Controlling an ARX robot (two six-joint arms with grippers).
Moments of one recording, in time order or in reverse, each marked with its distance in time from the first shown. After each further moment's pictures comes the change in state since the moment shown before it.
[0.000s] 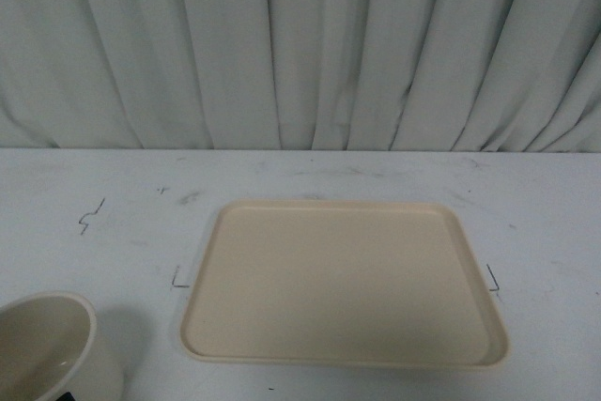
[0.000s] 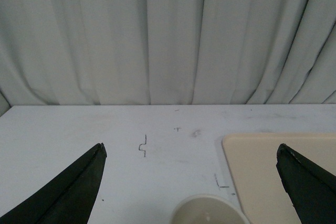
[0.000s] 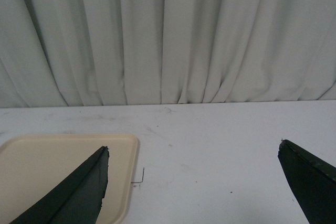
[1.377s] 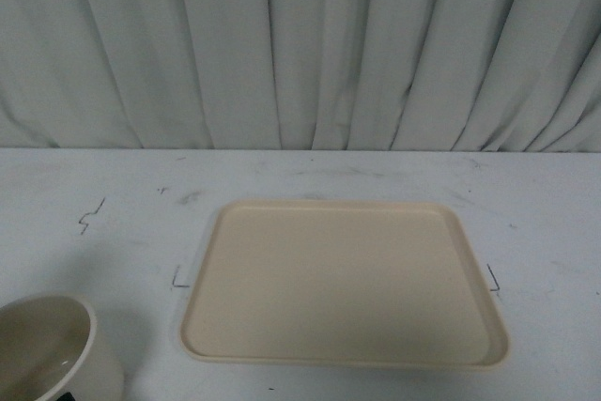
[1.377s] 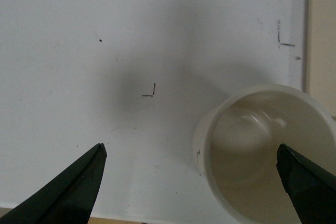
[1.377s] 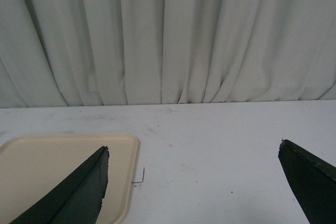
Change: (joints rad) left arm 0.072 1.201 0.460 -0.149 -0.018 -0.058; right arm 0.000 0.000 0.000 0.000 0.000 0.002
